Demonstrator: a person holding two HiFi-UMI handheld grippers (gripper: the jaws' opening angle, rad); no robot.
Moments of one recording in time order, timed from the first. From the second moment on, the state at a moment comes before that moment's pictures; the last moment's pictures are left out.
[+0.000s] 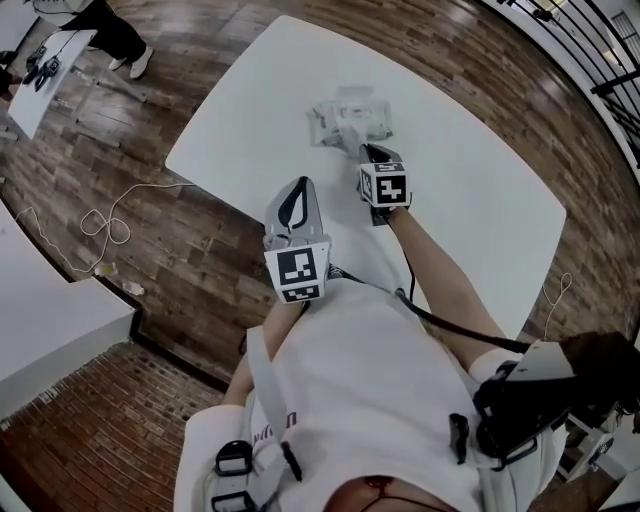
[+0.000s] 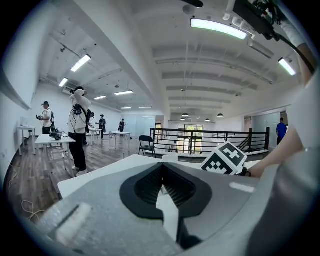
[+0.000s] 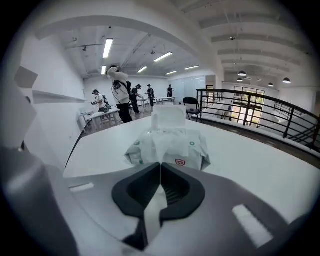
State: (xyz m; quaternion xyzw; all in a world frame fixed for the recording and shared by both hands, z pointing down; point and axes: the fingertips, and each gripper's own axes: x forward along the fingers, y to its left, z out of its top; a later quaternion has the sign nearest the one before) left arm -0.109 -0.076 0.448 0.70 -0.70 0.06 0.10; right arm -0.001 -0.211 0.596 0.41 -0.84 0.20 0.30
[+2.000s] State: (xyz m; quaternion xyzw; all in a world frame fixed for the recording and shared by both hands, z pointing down) left arm -0.101 -0.075 0.444 0.71 -0.70 0.06 0.09; right arm -0.013 -0.233 0.375 0.40 -0.91 0.06 0.08
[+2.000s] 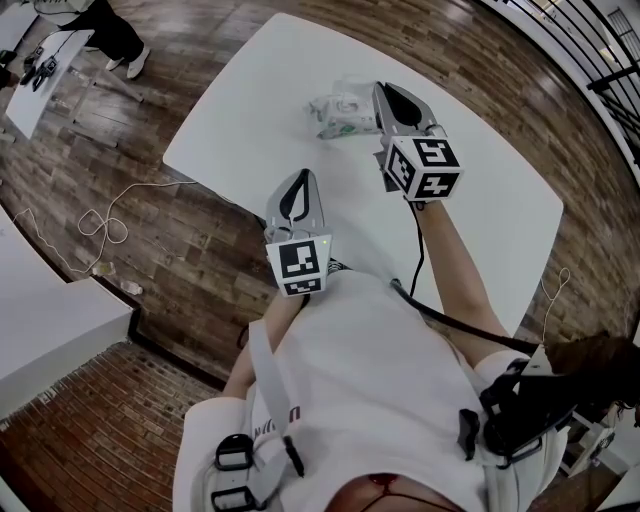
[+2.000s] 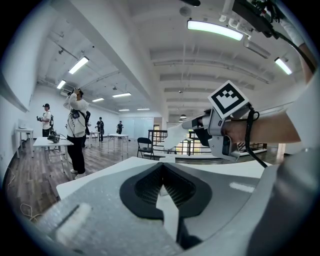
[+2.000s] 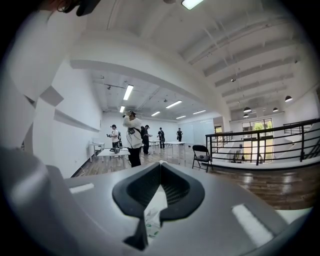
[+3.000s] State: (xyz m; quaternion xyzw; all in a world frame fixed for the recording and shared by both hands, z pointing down) left arm -0.071 -0.091 0.446 0.75 -0.65 0.07 0.09; right arm 0.130 -0.227 0.393 0.55 -0.83 0.10 0.07
